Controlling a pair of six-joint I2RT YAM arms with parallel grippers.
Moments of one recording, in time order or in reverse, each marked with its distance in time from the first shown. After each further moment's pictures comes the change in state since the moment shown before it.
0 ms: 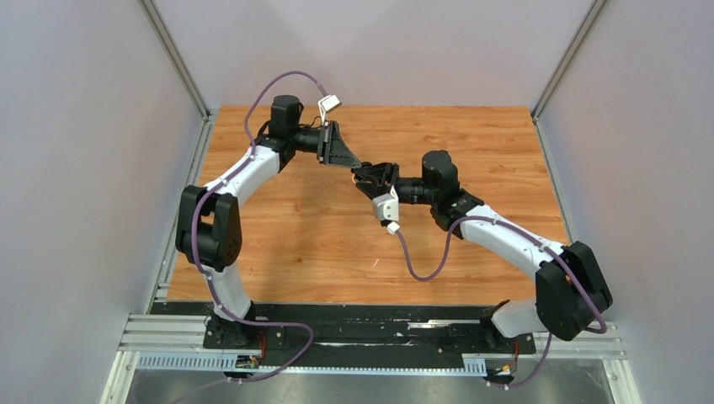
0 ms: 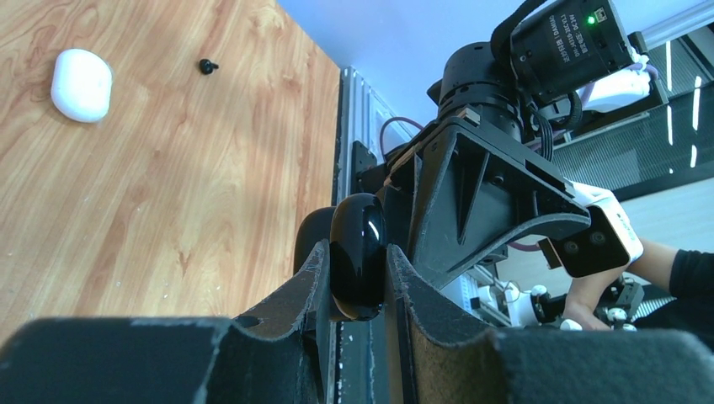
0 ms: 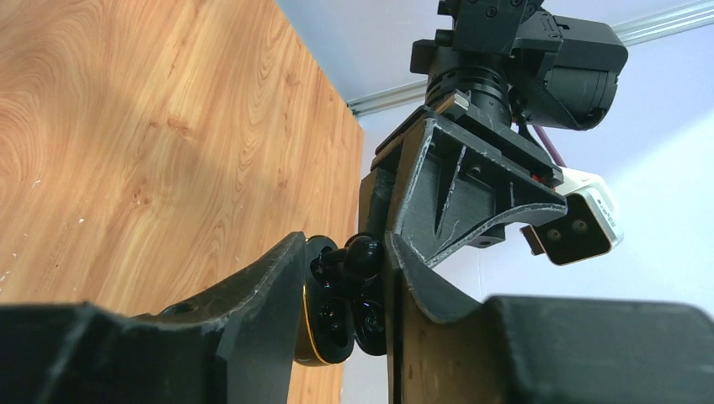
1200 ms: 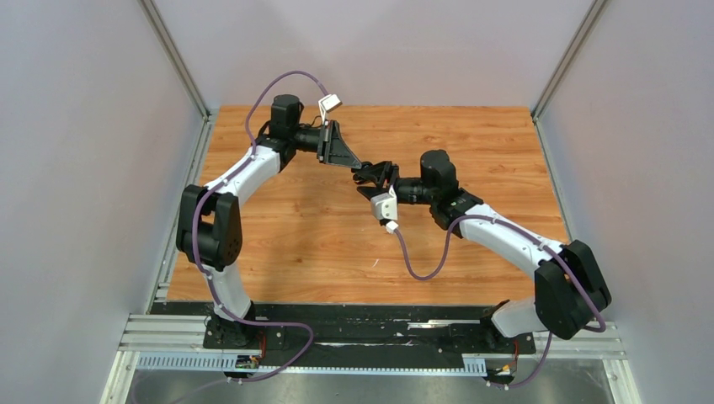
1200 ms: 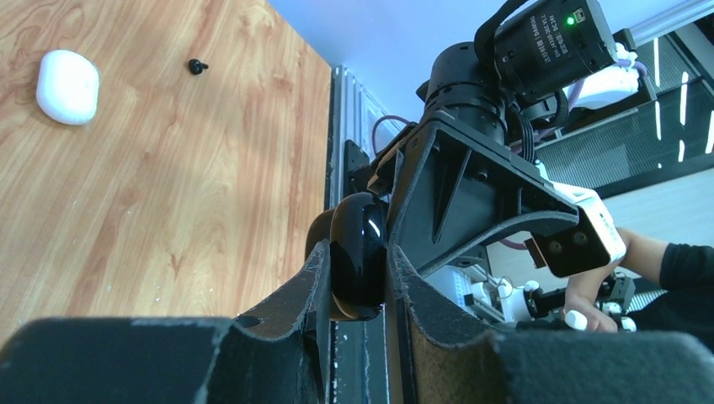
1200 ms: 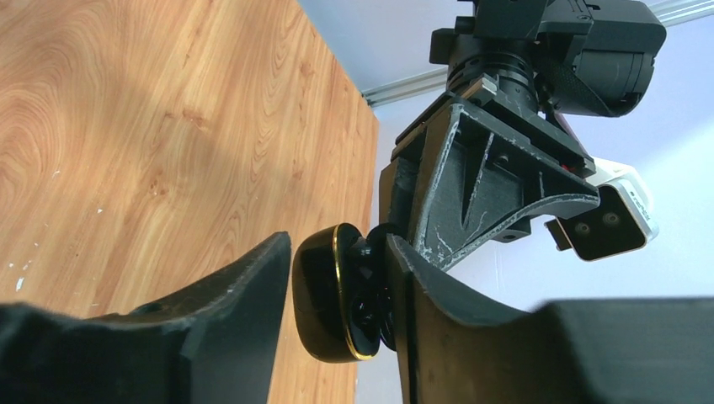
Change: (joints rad) left arm 0.003 0.006 0.000 0.033 0.016 -0.031; right arm 0.000 0.007 0.009 -0.053 0.007 -0.007
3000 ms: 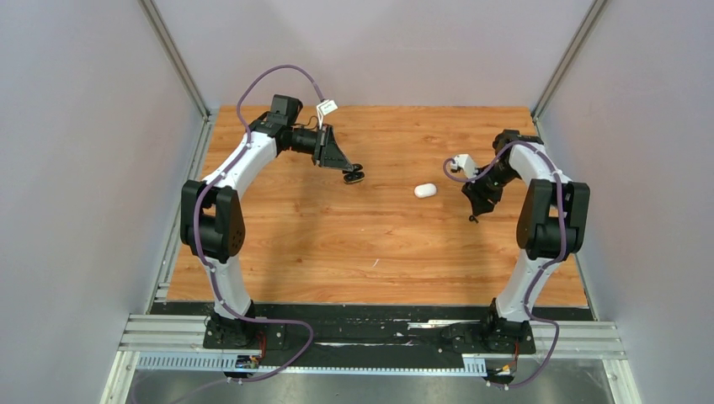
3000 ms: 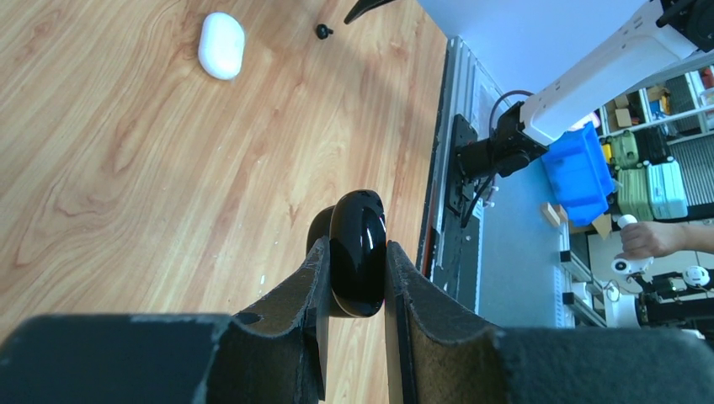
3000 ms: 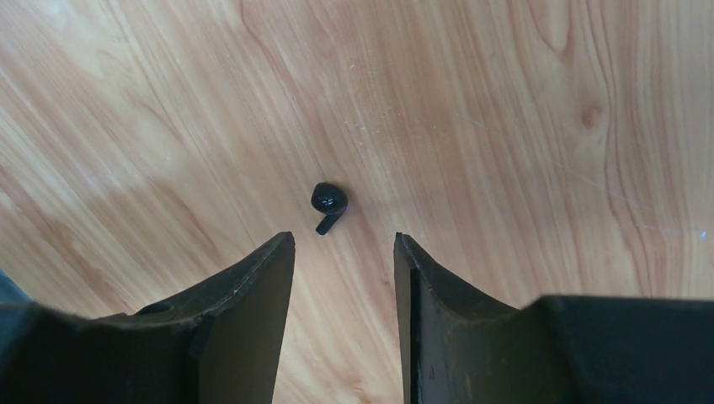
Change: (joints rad) left arm 0.040 0.069 0.192 -0.624 -0.182 0.609; right arm -0.700 0.493 0.529 -1.356 0.387 0.081
